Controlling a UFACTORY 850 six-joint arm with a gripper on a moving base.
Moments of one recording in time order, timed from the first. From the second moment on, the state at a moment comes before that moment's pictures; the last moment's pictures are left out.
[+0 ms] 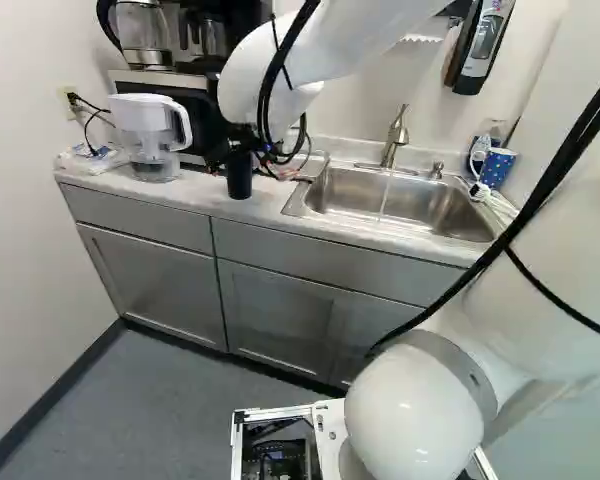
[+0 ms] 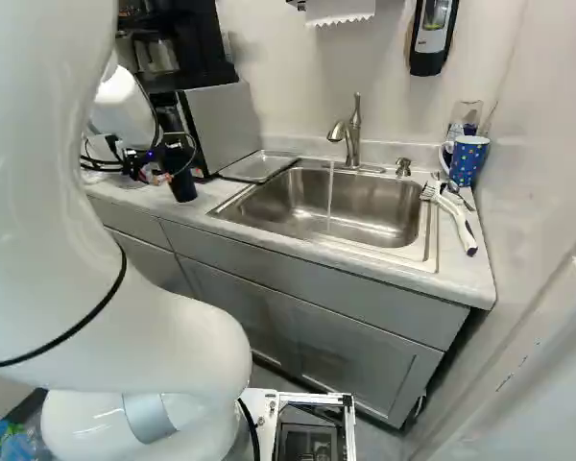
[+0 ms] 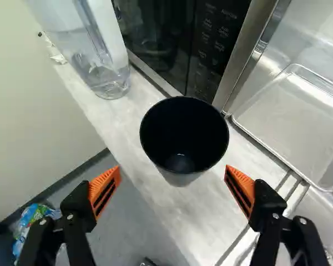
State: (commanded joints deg) arm 27.2 8.8 -47.5 0.0 -7.7 0.0
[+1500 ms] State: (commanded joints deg) arm 26.6 5.3 -40.9 0.0 15.2 0.0
